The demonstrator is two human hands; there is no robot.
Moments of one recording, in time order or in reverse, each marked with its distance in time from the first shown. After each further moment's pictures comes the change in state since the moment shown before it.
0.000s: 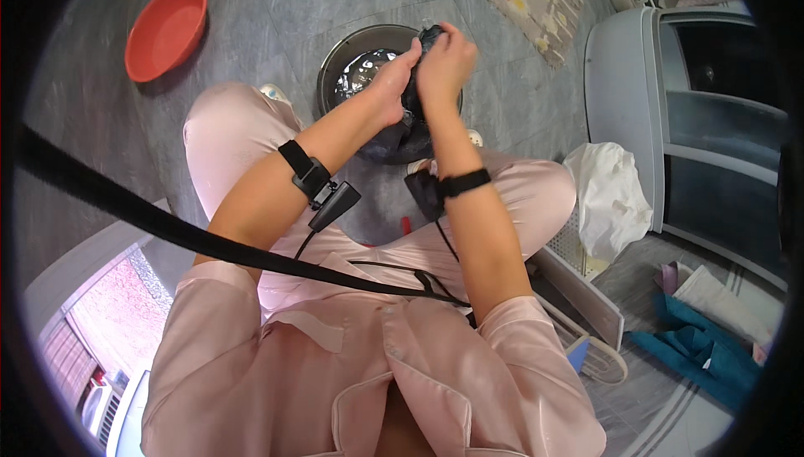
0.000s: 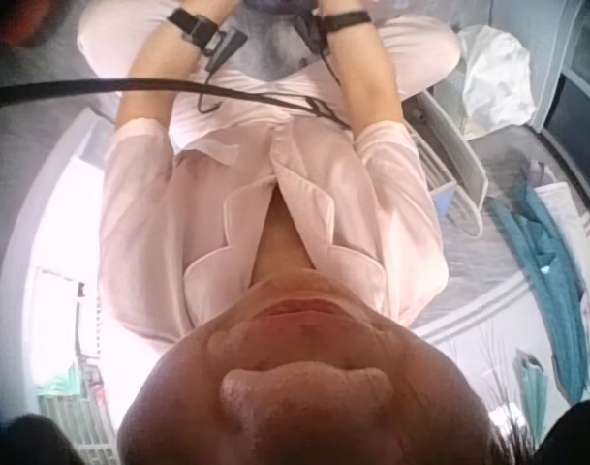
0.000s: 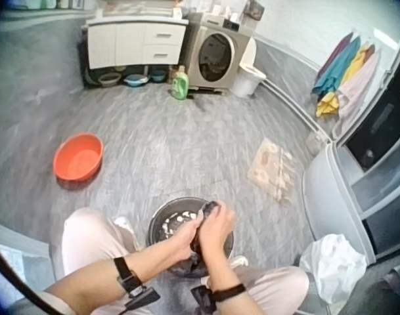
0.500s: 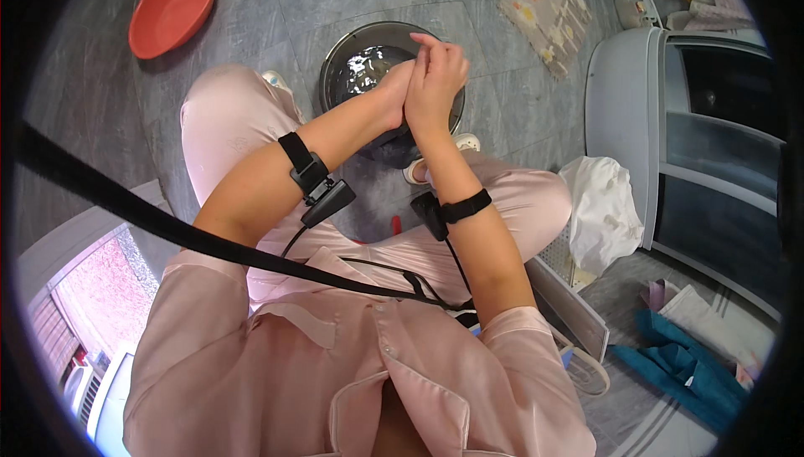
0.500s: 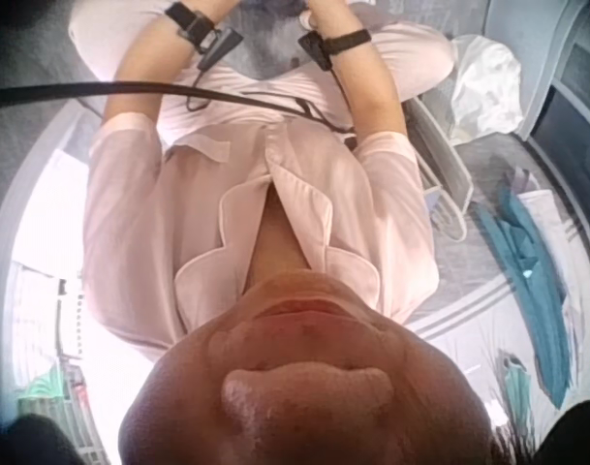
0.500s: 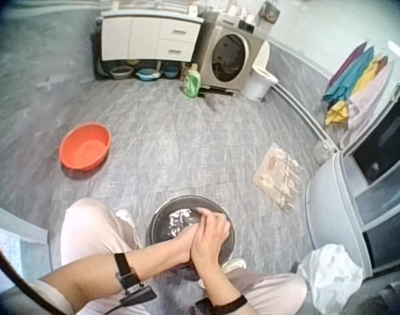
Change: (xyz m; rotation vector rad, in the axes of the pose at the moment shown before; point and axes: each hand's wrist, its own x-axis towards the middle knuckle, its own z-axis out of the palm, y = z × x) left_hand 0.007 -0.010 -0.018 0.077 0.015 0.086; right_hand -0.029 -0.023 -0.017 0.047 -0.089 -0.227
